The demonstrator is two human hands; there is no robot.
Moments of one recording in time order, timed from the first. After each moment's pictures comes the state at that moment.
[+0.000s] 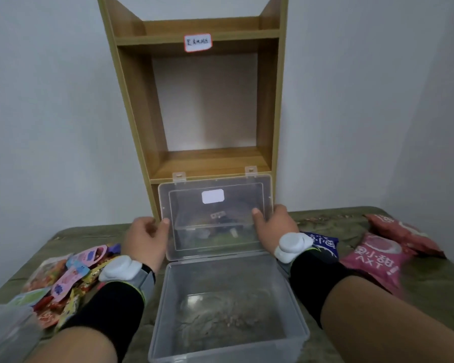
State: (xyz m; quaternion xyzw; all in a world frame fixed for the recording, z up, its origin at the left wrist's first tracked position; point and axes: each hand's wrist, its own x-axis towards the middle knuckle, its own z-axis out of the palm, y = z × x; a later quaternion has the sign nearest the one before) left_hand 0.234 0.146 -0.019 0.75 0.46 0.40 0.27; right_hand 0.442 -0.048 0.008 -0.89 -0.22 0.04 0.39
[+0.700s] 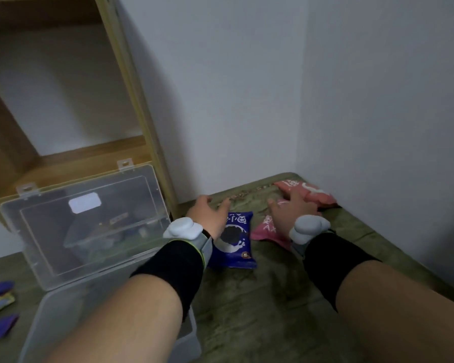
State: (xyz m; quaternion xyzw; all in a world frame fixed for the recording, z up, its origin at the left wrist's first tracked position) left_hand 0.486 -0.067 -0.018 0.87 0.32 0.18 0.33; right_hand 0.563 -0.251 -0.006 -0.94 -0.08 0.03 0.32
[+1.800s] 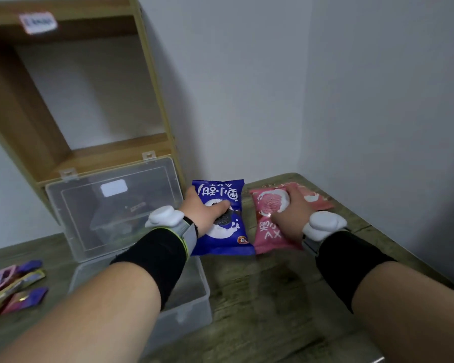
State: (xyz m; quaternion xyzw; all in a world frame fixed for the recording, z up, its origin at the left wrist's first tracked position) left_hand 0.408 -0.064 0.024 0.85 0.30 0.18 0.40; right_hand 0.527 -0.261 -0.015 -0.90 -0.16 0.06 0.40
